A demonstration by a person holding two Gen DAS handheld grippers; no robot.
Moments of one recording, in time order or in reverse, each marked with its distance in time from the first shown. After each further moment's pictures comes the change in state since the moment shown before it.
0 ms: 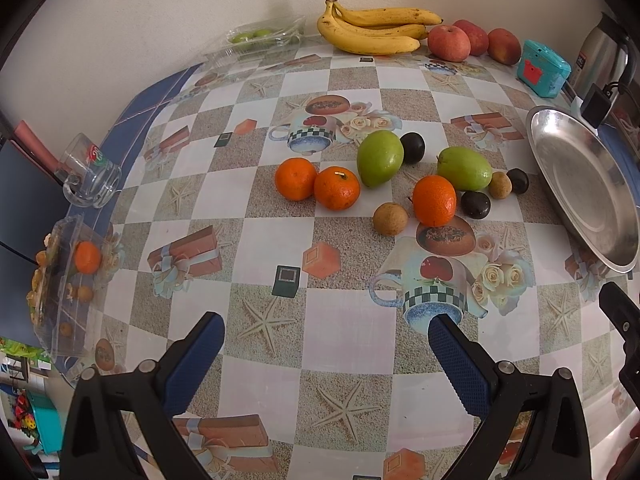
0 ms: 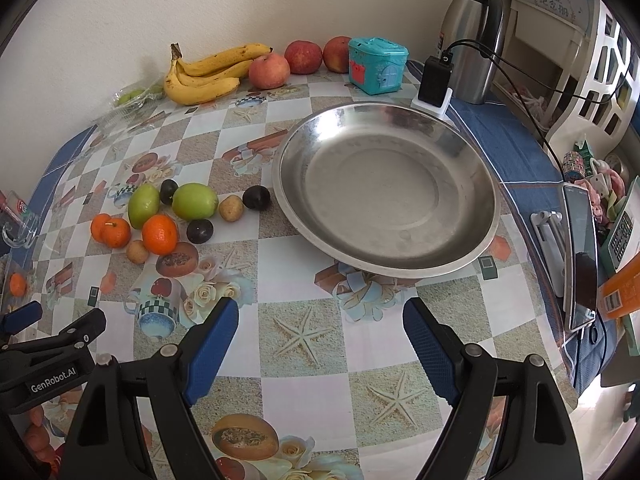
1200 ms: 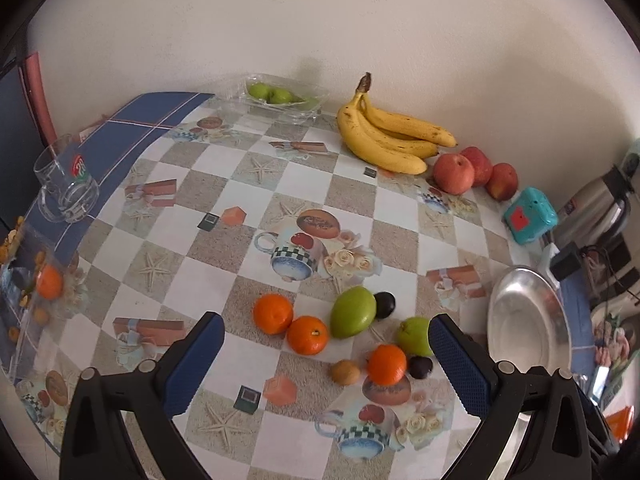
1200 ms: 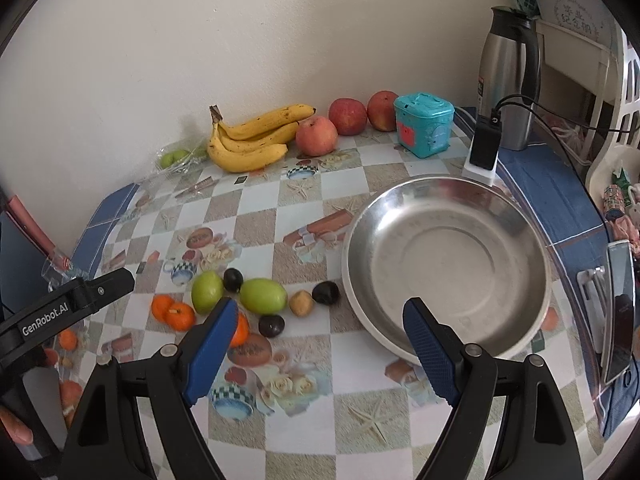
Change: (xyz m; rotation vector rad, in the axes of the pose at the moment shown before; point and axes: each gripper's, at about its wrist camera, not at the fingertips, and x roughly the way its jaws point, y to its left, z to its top) left arm -0.016 0.043 0.089 -0.284 -0.171 -0.209; right arm -0.009 0.022 0.063 0.049 -0.134 0.188
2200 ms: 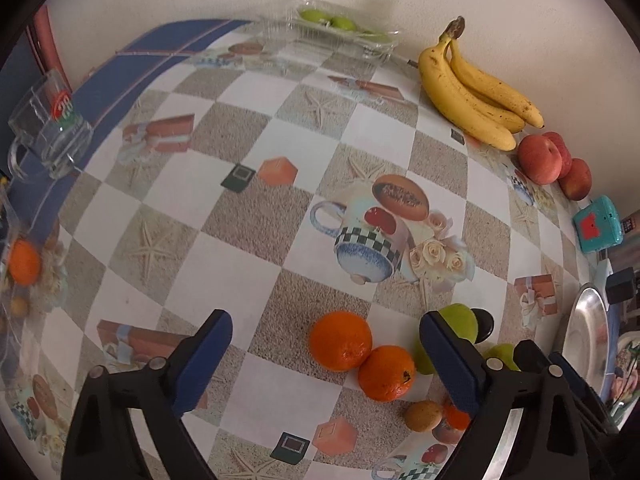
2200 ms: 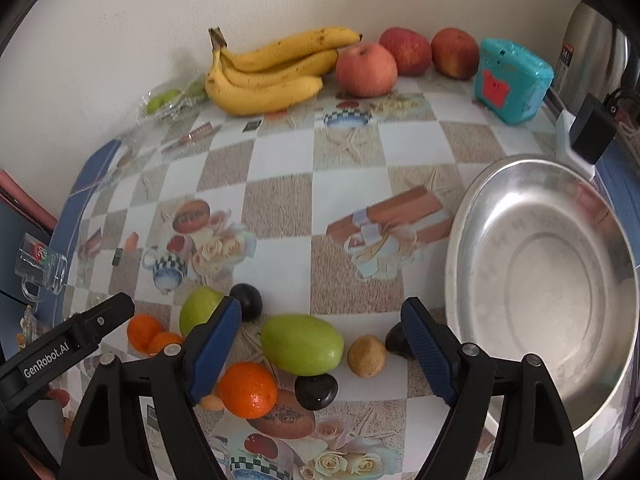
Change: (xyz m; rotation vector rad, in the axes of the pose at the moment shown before) left arm 0.091 0.057 0.013 -0.115 0.203 0.060; right arm 0.125 0.051 0.026 -0.057 0.235 0.022
